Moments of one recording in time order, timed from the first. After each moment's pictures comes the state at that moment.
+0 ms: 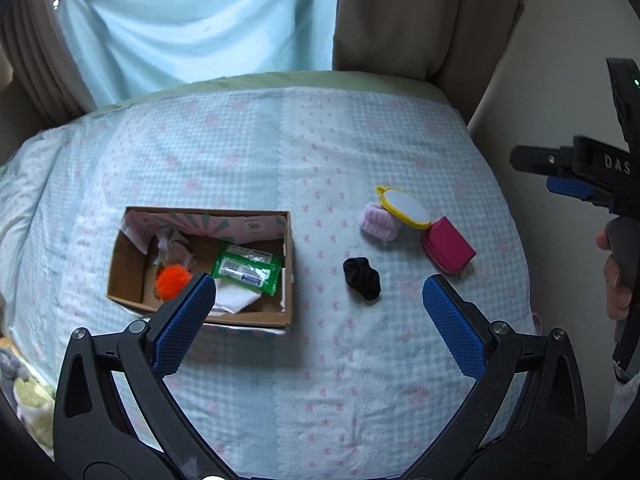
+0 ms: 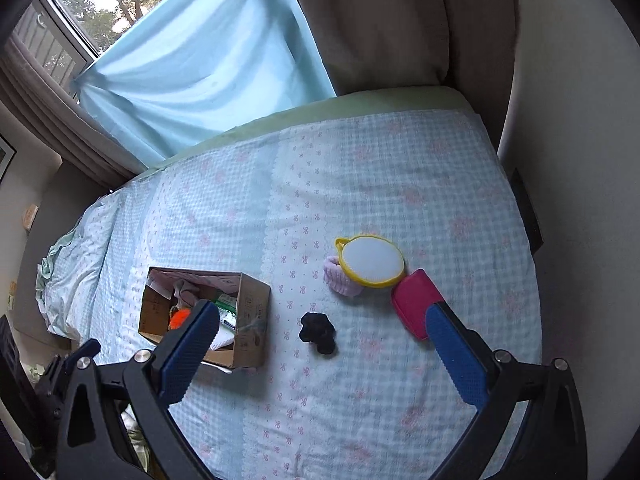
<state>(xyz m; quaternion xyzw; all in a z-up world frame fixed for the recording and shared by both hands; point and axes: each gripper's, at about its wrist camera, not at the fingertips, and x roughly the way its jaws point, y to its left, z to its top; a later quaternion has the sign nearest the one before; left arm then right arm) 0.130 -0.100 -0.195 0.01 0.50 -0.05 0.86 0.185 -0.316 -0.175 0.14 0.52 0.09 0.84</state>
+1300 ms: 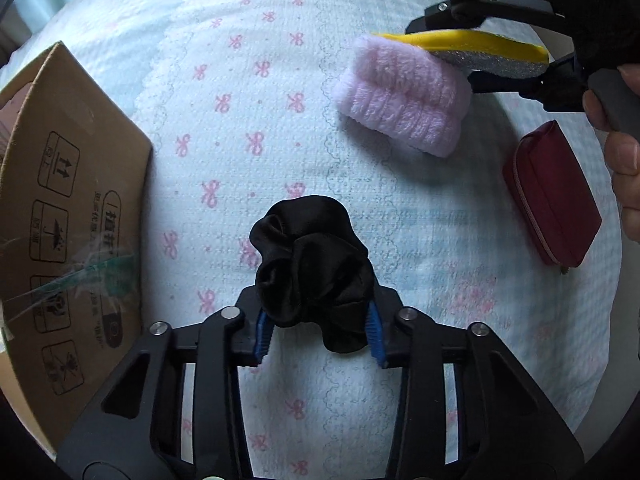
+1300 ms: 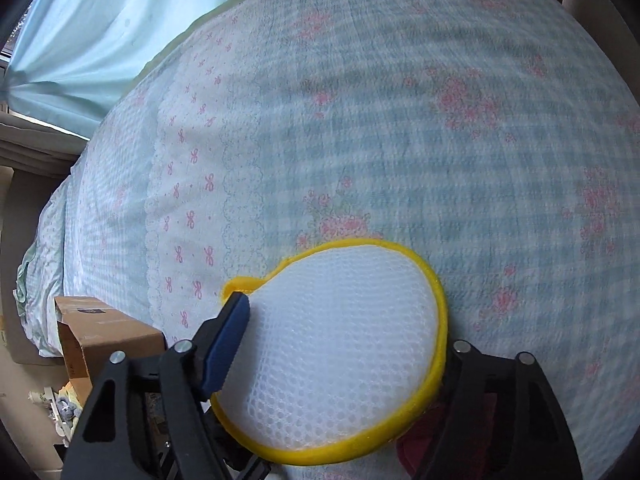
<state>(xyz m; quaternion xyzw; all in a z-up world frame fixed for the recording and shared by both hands) 0.225 -0.164 -0.490 -0.01 0.62 -0.06 0.79 0.355 -0.319 -0.457 0.18 0.64 0.09 0.74</state>
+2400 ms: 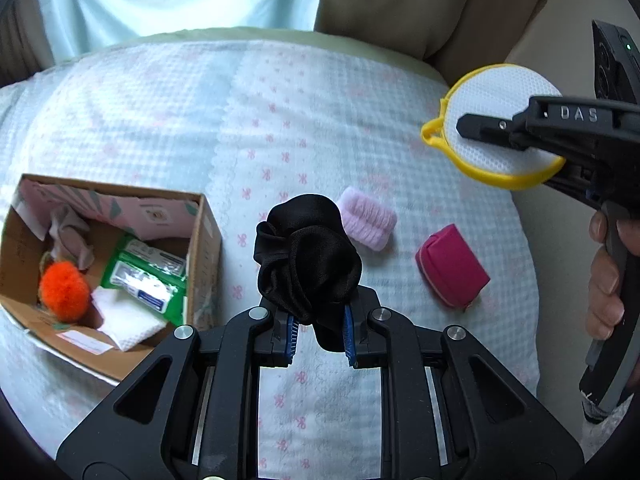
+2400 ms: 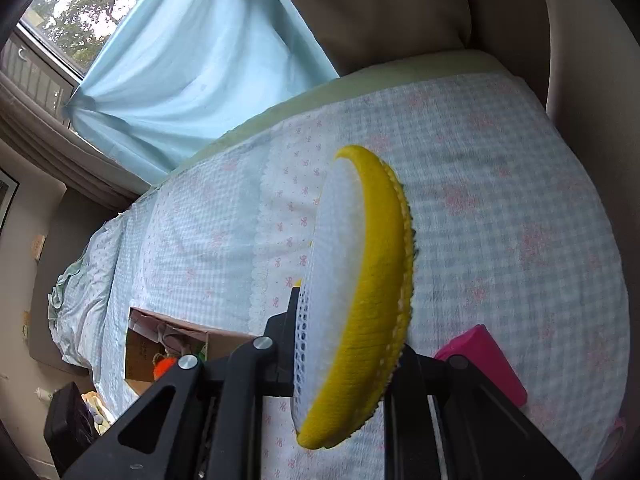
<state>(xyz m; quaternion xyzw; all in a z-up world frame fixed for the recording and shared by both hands) 0.203 -0.119 -0.324 -0.07 0.51 -0.09 0.85 0.286 -0.318 -0.310 0.20 0.51 0.12 0.83</state>
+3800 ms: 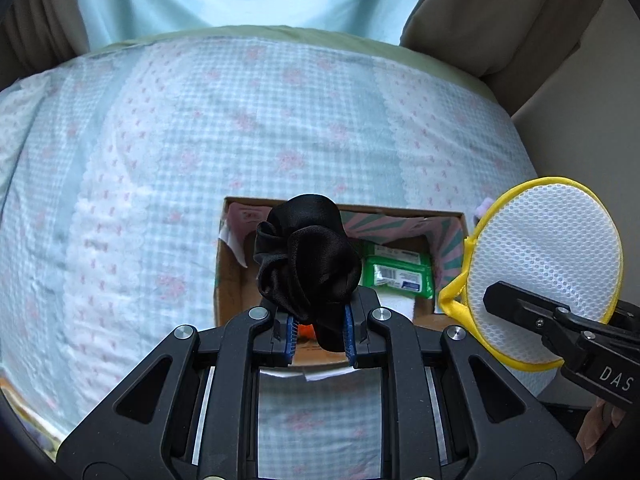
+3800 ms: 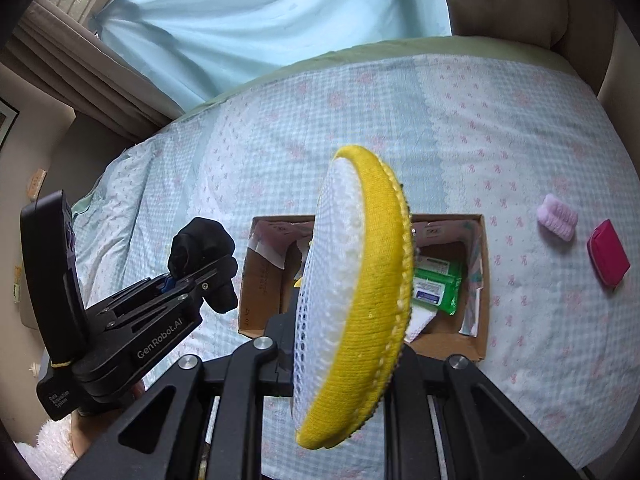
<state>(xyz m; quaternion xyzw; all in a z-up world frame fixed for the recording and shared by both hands) 0.230 0.206 -0.281 -0.05 0.56 -0.10 0.82 0.205 0.013 -0.231 0.14 0.58 0.13 0.79</state>
